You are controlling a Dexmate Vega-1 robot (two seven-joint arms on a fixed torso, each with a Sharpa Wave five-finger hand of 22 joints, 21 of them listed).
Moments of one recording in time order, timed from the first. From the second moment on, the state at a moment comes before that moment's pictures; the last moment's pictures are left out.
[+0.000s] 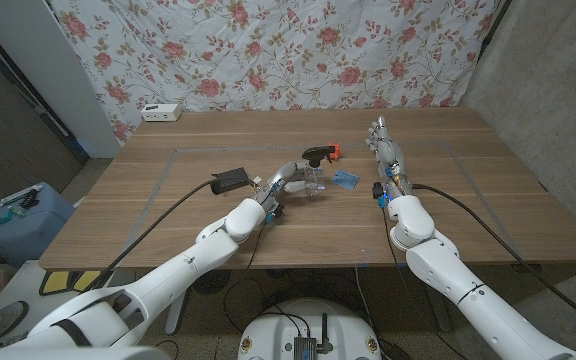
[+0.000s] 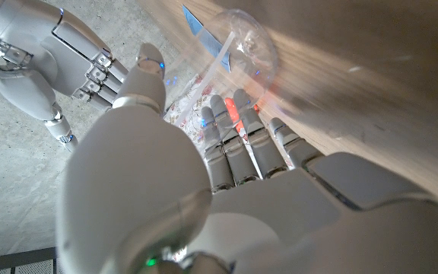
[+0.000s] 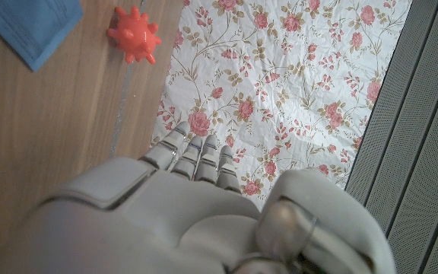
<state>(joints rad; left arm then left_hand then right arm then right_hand) 0.75 0.43 0.71 -1.25 -0.04 -0.36 0.13 1.03 -0.06 0.36 -0.26 0.18 0.74 -0.05 0.18 0.20 0.75 -0.14 0.19 0.29 0.69 -0.07 0.17 0.16 0.19 0.00 0.18 0.17 -1.07 -0.44 -0.39 -1.70 0.41 0.27 -0.37 0.32 0.17 -0.19 0.18 0.29 0.13 0.03 0.18 0.18 0.17 0.04 0.18 0.18 0.09 -0.01 0.20 0.20 0.21 -0.04 0.17 0.16</state>
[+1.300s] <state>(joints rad) 0.78 0.45 0.70 -1.28 -0.04 -0.36 0.13 0.88 -0.05 0.35 -0.14 0.19 0.55 -0.12 0.18 0.19 0.45 -0.14 0.18 0.21 0.39 -0.04 0.17 0.16 0.13 0.04 0.18 0.17 -1.09 -0.44 -0.40 -1.71 0.39 0.29 -0.39 0.31 0.17 -0.18 0.17 0.30 0.14 0.02 0.18 0.18 0.17 0.03 0.18 0.18 0.09 -0.01 0.20 0.19 0.20 -0.04 0.18 0.16</state>
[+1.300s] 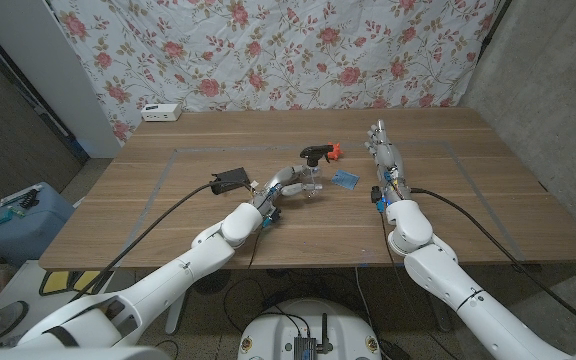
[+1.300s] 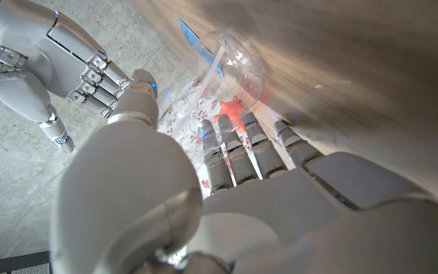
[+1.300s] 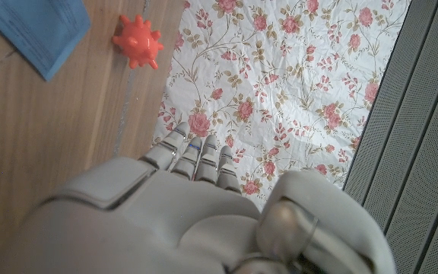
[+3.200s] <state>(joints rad) 0.76 0.46 0.66 -1.29 -0.14 -0.36 0.05 0.65 -0.05 0.19 -0.04 0.25 0.14 -0.11 0.17 0.18 0.05 -0.08 0.18 0.18 -0.04 -0.03 0.17 0.17 -0.10 0.04 0.18 0.17 -1.07 -0.45 -0.40 -1.66 0.40 0.31 -0.33 0.29 0.17 -0.17 0.15 0.31 0.11 -0.02 0.18 0.17 0.12 0.01 0.18 0.18 0.04 -0.02 0.18 0.19 0.17 -0.04 0.18 0.16</state>
